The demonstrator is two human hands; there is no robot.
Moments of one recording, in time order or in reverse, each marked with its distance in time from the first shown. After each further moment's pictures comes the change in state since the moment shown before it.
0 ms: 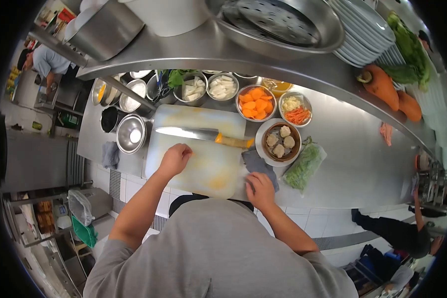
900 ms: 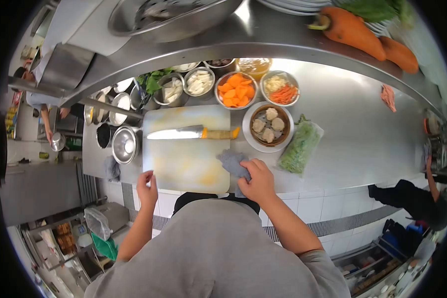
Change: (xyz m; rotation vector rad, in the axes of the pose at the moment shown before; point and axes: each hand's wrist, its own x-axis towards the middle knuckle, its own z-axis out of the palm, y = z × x) left_hand -0.115 -0.055 -0.010 -0.061 0.492 -0.111; right_hand 0.009 -0.012 -0.023 0.066 -0.040 0.230
